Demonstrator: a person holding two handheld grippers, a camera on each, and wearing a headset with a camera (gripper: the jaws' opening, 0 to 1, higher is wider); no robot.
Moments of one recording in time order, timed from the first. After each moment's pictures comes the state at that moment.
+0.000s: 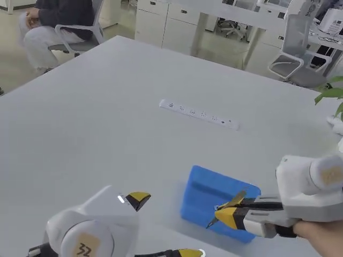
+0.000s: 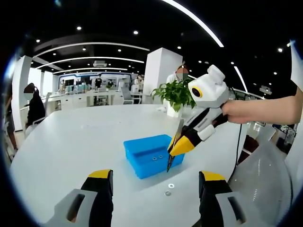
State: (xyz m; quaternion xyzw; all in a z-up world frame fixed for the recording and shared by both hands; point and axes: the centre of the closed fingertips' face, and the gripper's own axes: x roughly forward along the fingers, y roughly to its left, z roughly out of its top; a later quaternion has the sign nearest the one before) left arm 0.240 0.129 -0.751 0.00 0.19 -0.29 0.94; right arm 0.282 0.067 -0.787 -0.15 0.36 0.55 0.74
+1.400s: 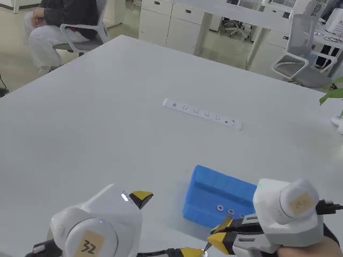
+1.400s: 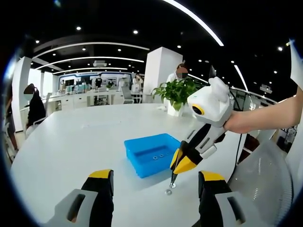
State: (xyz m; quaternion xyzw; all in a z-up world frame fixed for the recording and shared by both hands) left arm 0.241 0.130 -0.752 0.00 0.19 -0.29 0.94; right arm 0.265 0.067 -0.815 -0.22 0.37 0.56 0.71
